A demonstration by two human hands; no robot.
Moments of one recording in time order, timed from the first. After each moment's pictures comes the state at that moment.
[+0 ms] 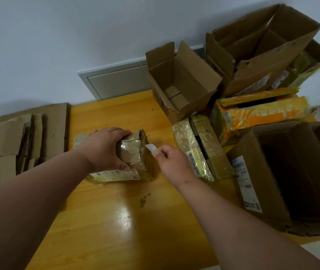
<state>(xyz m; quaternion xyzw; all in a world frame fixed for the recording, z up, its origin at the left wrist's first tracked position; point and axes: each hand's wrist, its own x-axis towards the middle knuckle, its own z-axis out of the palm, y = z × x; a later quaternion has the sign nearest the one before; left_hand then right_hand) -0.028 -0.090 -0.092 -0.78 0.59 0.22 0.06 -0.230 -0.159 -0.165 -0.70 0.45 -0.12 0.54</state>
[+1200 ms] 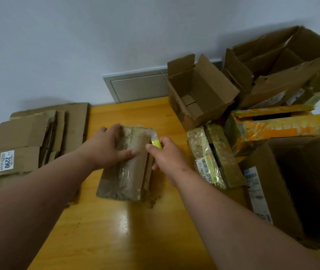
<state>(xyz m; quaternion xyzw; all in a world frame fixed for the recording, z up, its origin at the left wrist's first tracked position) -0.013 -0.059 -0.077 -0.88 0.40 0.26 -0.01 -0.176 -0.151 -0.129 -0.60 0.46 -0.08 0.65</state>
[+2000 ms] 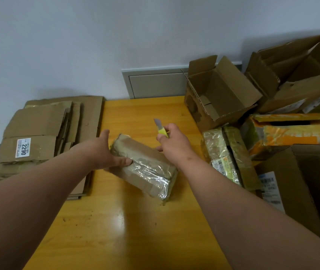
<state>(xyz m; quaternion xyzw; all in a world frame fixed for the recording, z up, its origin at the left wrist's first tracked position) 0.025 -0.013 -0.090 -0.90 0.31 0.30 0.08 -0.138 -0.152 -0.128 -0.69 0.43 -0.08 0.57</state>
